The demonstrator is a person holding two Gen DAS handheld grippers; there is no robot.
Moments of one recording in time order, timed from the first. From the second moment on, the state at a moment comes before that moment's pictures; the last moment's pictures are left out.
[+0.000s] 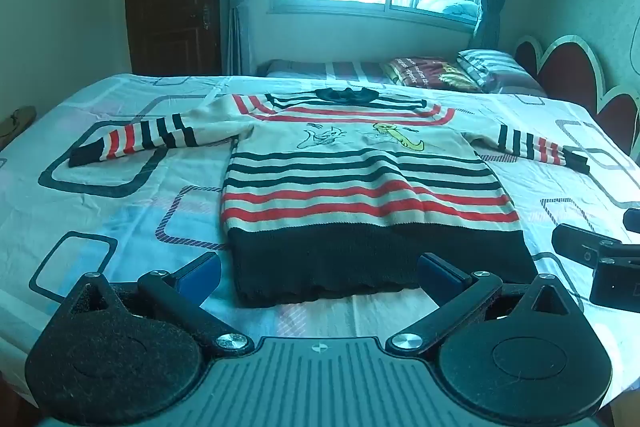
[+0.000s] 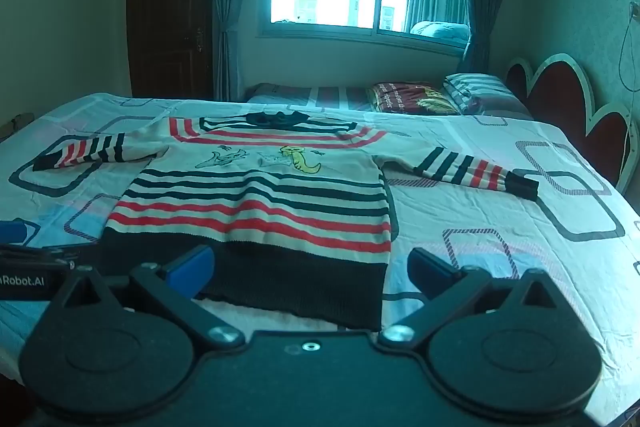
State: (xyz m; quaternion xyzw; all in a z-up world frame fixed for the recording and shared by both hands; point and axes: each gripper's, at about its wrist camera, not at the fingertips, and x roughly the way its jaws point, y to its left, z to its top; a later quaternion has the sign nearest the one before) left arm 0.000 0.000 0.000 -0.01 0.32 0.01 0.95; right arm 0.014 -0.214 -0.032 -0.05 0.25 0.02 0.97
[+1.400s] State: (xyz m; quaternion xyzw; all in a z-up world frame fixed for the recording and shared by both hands) left arm 0.003 -0.001 0.000 -0.01 0.31 0.02 0.95; right arm 0.025 -0.211 -0.037 -0.05 0.26 0.03 0.96
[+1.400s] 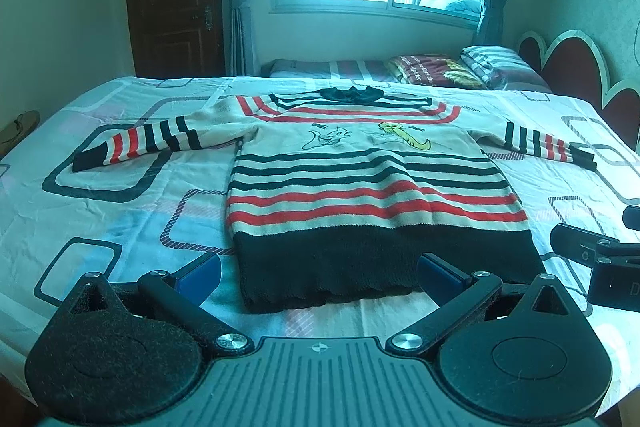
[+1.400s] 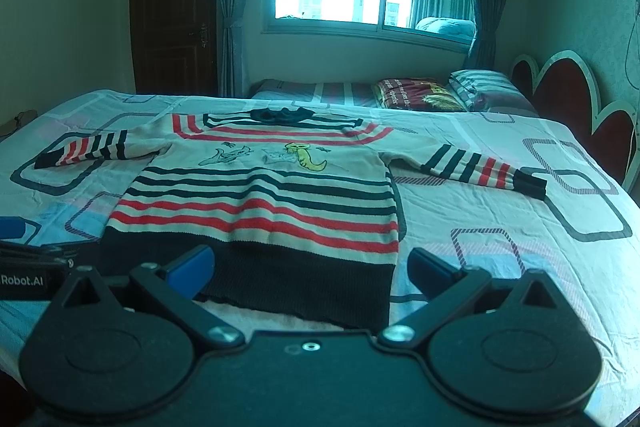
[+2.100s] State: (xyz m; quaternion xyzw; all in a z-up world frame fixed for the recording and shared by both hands) left arm 0.002 -0.003 0.001 -0.01 0.31 0.02 0.95; right arm 0.027 -0.209 -0.034 -0.05 0.26 0.03 0.96
